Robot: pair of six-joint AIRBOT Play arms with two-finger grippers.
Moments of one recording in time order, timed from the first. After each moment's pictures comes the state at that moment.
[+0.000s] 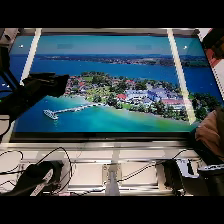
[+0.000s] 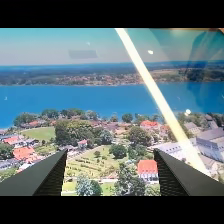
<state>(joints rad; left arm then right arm) -0.22 -0.62 0.88 1.17 -0.61 -1.40 -1.44 -0.89 1.19 -1.62 1.33 1.91</state>
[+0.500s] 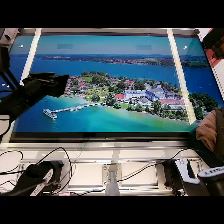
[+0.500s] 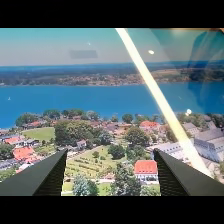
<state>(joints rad) -0.22 -0.62 0.88 1.18 -0.61 -1.40 -1.24 -0.89 1.19 -1.27 1.16 1.64</state>
